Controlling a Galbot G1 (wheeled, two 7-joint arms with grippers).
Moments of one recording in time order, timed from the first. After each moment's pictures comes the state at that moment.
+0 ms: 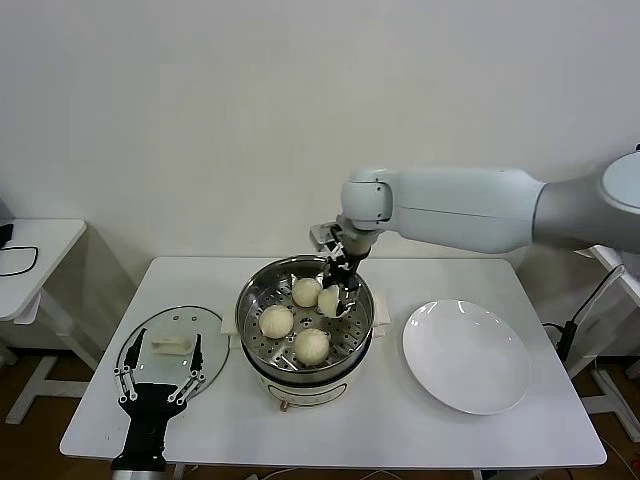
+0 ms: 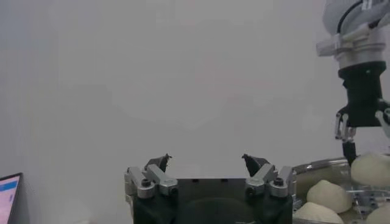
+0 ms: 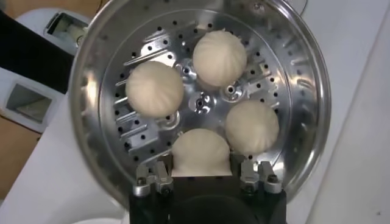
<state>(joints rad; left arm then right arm) 1.82 -1.39 -0.57 -2.24 0.12 -0.26 -0.16 0.72 1.26 -1.60 1.25 0.65 -0.25 -1.02</state>
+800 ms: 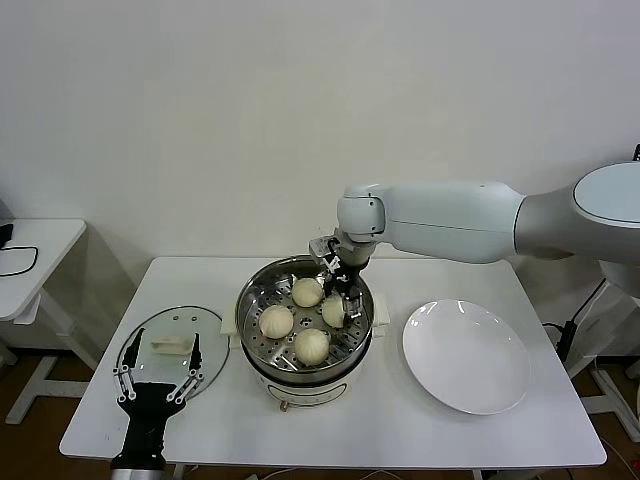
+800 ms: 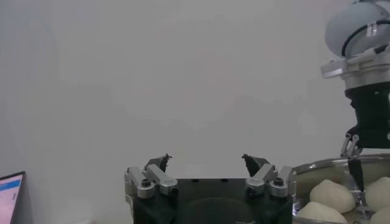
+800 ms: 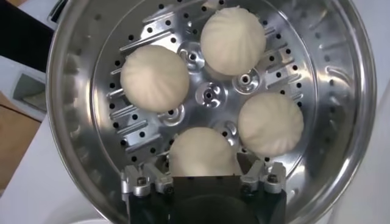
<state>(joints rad) 1.81 -1.39 -0.57 -2.24 0.12 -0.25 -0.16 0.68 1.26 -1.60 1.24 0.61 -0.24 -1.02</state>
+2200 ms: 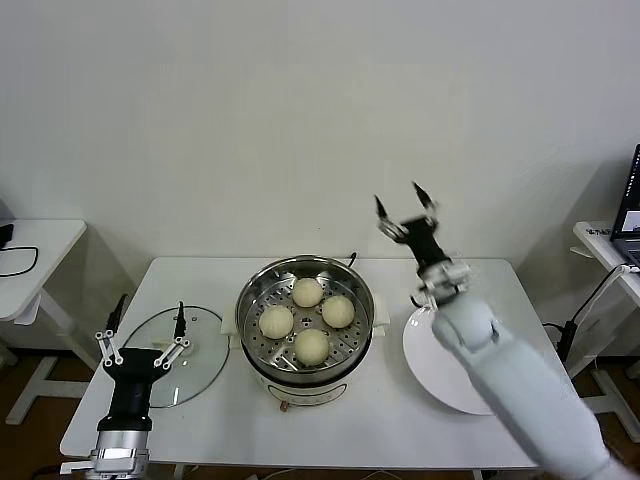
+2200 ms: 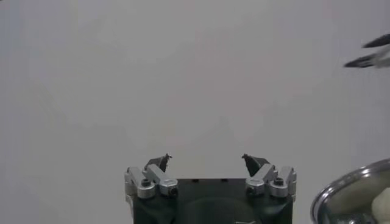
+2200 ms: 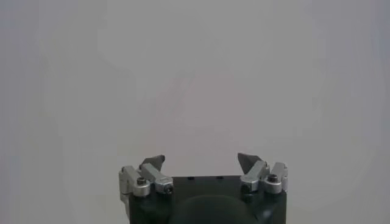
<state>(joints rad) 1.67 -1.32 -0.62 -2.20 0.23 -0.18 -0.20 -0.79 0.98 0.07 1.58 0.46 0.28 0.23</state>
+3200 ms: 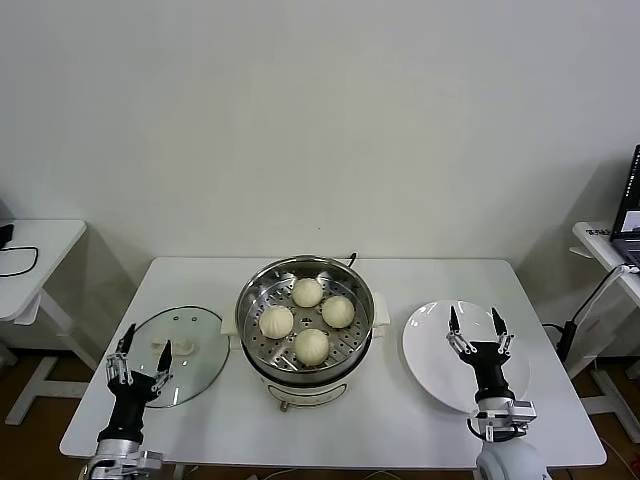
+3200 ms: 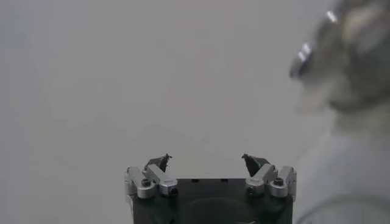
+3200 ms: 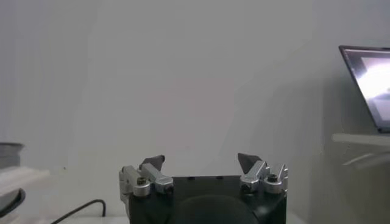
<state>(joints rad) 1.60 -1.27 -0.67 -1.86 0.86 -0.14 -0.30 -1.38 1.10 0.43 1.69 0.40 0.40 0.23</state>
